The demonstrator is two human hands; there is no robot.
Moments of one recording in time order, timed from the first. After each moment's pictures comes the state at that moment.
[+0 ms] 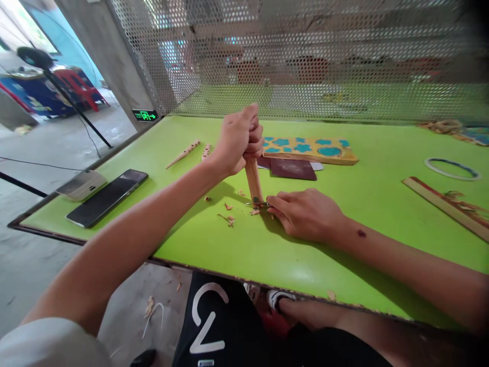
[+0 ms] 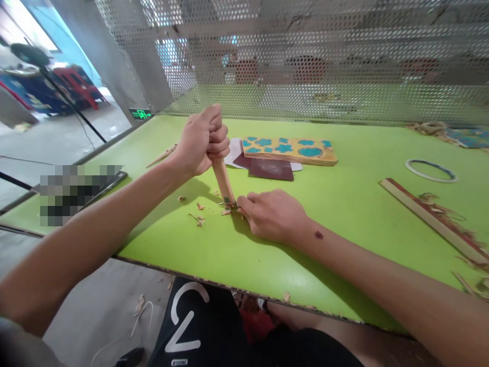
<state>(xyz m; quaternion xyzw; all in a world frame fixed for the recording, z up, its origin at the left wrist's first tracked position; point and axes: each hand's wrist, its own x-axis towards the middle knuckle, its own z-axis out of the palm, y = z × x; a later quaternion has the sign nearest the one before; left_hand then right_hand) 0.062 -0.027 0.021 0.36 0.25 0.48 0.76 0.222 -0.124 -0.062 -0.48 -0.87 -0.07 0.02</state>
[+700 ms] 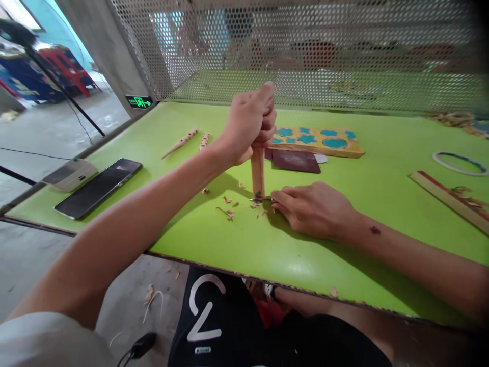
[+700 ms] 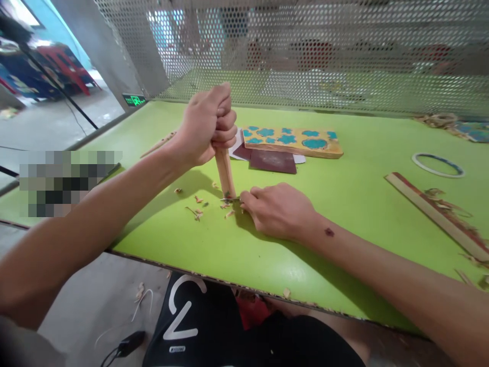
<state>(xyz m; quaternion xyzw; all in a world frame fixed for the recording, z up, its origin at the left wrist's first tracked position) 0.070 -0.021 0.017 0.52 0.21 0.46 0.69 0.232 -0.129 -0.057 -0.47 -0.88 -0.06 -0.02</state>
